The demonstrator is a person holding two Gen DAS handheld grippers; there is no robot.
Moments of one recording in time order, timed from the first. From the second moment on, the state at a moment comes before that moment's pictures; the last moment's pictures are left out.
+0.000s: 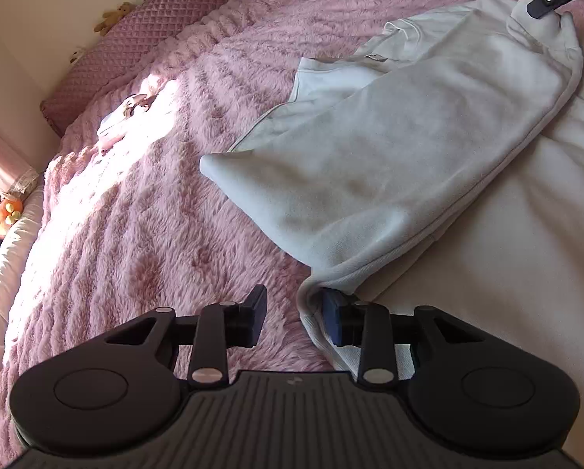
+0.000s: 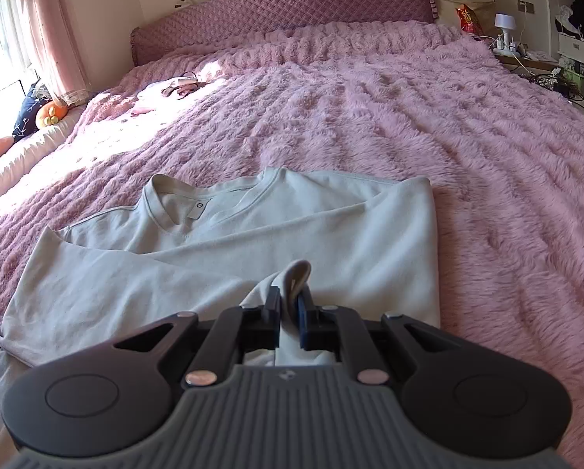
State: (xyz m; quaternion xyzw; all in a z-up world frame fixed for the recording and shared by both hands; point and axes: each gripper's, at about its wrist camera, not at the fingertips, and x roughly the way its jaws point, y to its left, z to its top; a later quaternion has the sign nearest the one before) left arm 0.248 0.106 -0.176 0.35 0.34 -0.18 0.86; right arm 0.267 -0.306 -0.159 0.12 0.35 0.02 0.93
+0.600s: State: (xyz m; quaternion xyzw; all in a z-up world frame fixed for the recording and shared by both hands) left arm 0.229 0.157 -0.176 0.06 0.36 -0.05 0.93; right arm 0.233 -0.341 -0.167 0.17 0.34 -0.06 0.92
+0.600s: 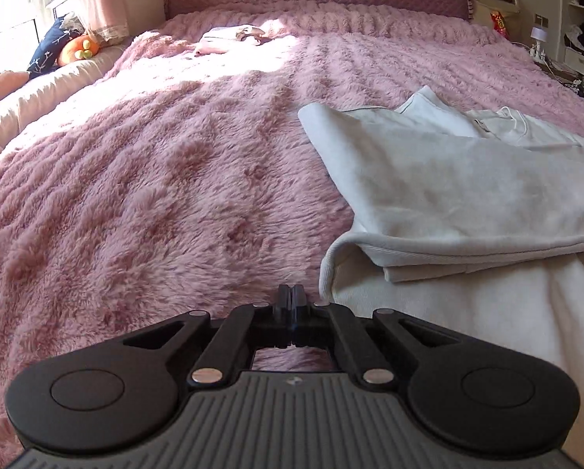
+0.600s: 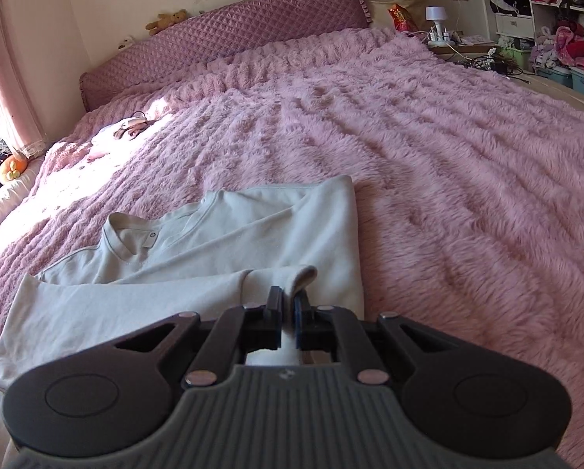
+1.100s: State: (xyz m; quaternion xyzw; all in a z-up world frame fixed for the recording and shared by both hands) left arm 0.206 0.103 -0.175 0.35 0.27 -0.12 0.89; right arm 0.235 -0.345 -0.179 0.19 0.34 -0.06 0.92
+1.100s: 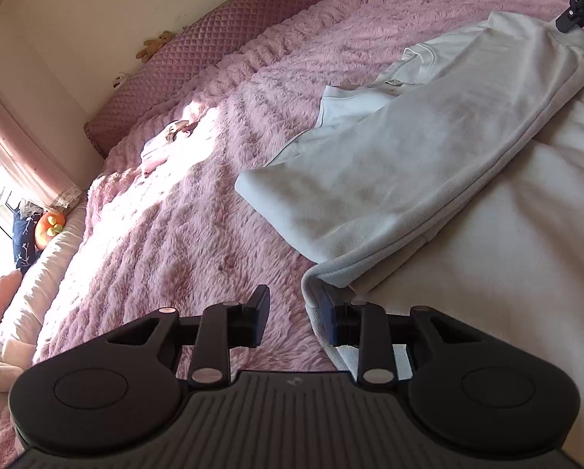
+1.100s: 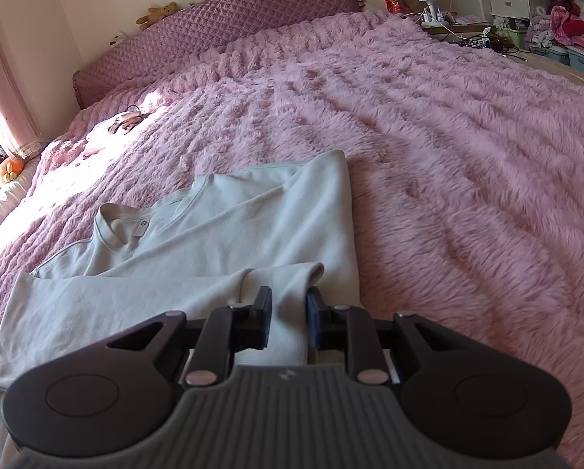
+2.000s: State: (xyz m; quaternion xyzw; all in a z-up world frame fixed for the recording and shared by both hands) left arm 0.222 0.114 -0.183 0.19 0.31 -0.06 0.93; right arm 0.210 -0.360 -0.167 0.24 0.32 -0.08 0.91
